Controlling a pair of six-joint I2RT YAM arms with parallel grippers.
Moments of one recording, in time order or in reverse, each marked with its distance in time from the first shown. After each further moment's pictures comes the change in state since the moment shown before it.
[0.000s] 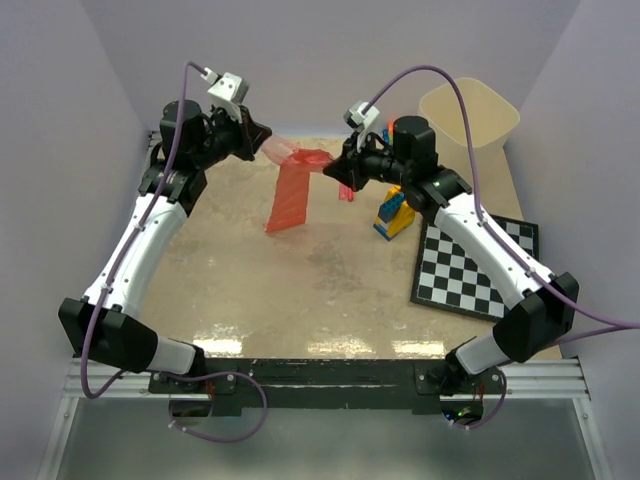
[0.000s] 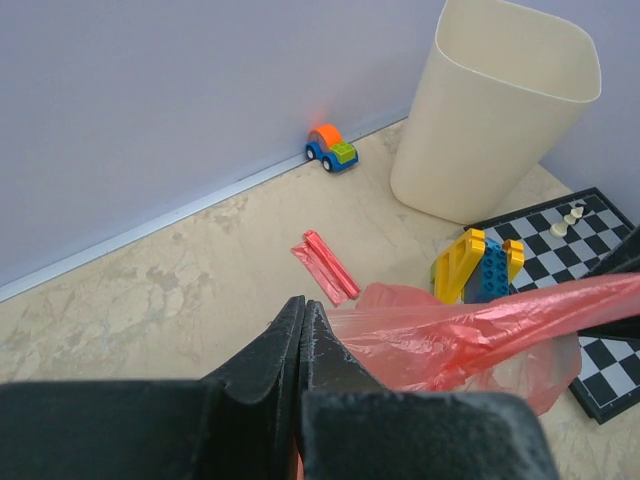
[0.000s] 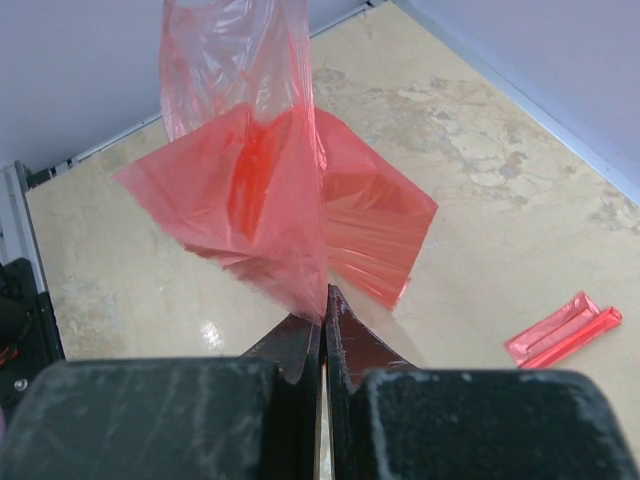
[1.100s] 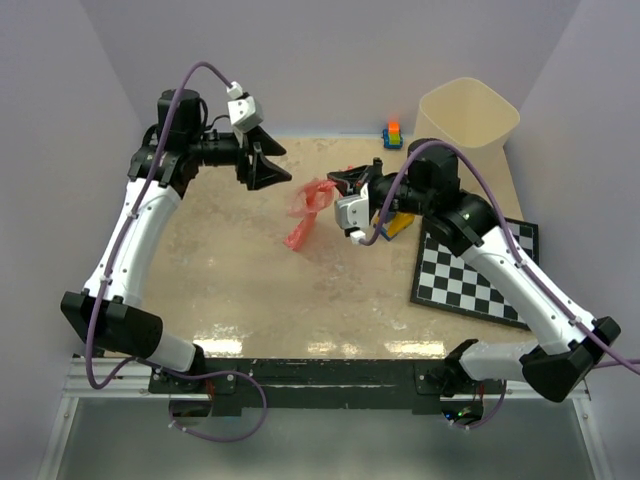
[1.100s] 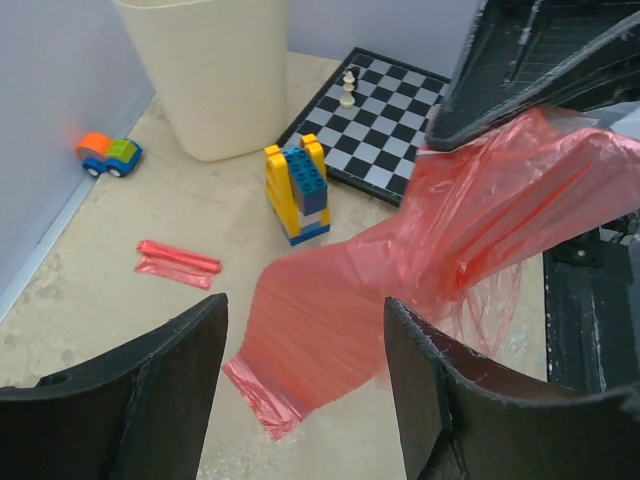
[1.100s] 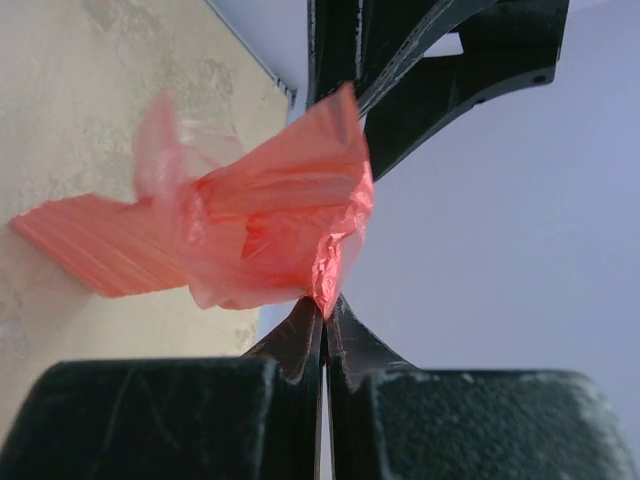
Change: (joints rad) left arm 0.051 0.076 0.197 -0.391 0.676 0.414; right arm 0.129 -0.254 -0.066 -0.187 -0.051 -1.302
